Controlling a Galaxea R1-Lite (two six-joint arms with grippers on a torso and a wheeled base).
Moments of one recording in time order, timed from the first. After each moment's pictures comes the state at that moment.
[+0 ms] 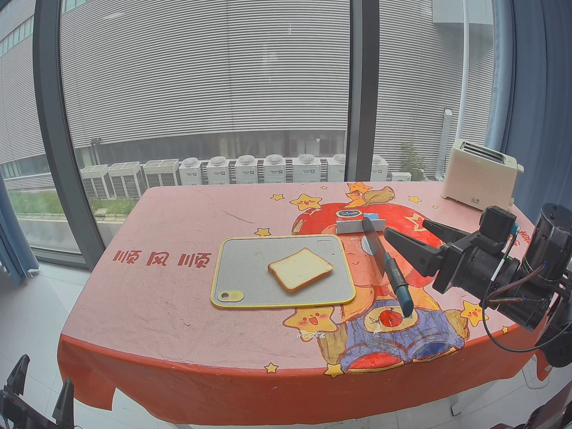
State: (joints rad) left arm -0.01 0.02 -0.02 0.00 0.01 0.00; right arm 0.59 1.55 -0.42 -1.08 0.00 0.30
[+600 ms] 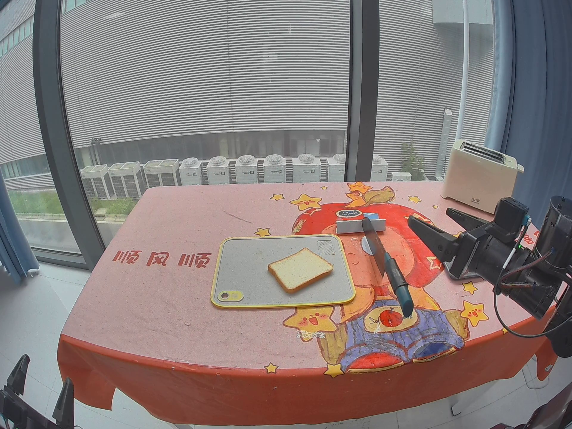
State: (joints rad) left arm -0.01 0.02 -0.02 0.00 0.01 0.00; right arm 0.49 1.52 -0.41 -1.05 0.00 0.21
